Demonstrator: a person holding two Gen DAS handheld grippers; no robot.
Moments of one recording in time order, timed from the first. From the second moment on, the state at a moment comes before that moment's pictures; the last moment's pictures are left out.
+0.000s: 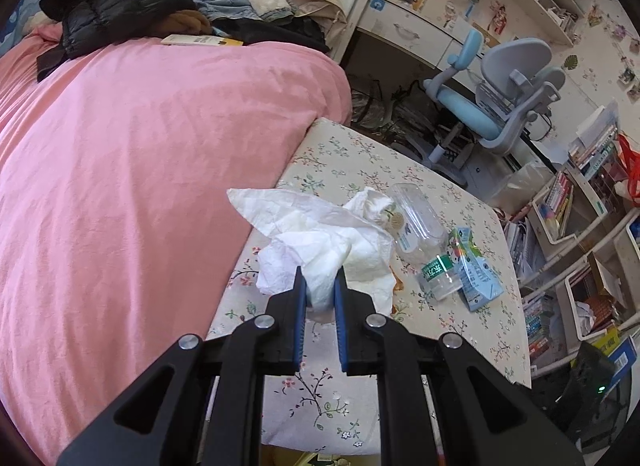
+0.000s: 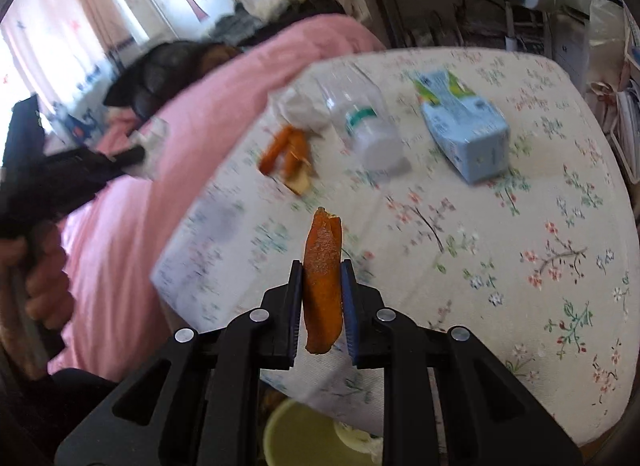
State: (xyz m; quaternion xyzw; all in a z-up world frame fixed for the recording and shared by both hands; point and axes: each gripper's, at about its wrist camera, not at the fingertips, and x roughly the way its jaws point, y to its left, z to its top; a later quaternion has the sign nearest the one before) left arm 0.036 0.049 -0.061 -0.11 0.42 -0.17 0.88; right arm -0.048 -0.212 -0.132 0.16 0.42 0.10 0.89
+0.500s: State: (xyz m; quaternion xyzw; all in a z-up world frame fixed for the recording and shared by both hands) left arm 0.033 0.037 -0.058 -0.08 0.41 -0.17 0.89; right arm -0.052 -0.233 -0.118 0.24 0.36 0.12 0.89
